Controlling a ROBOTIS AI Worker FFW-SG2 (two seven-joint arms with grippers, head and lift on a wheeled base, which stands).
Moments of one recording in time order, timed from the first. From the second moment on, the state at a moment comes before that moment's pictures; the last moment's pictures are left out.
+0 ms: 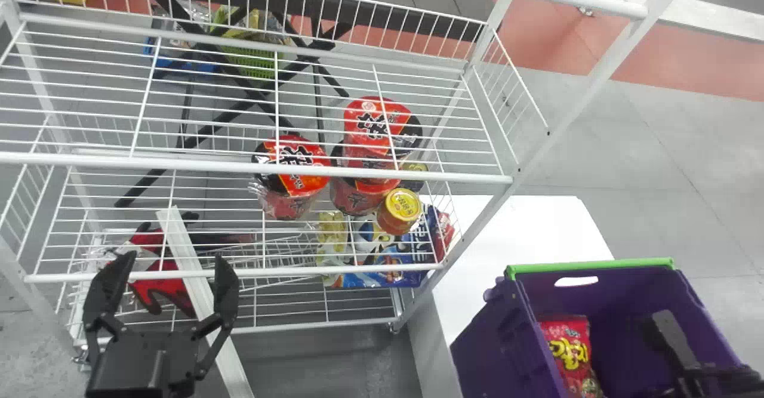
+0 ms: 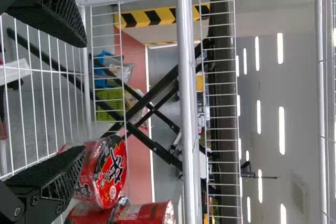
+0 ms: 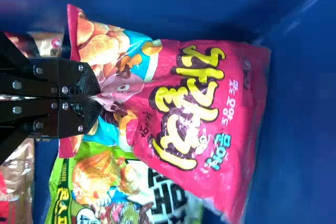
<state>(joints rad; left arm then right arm) 0.47 0.11 -0.45 -1.70 -0.14 -0.25 0.43 0.42 -0.39 -0.62 -1.55 0.48 0.80 1.23</state>
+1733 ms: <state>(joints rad) 0.49 0.12 -0.47 -1.73 -0.16 -0.21 0.46 0.52 -0.36 -0.77 -1.75 0.42 0.81 1.36</state>
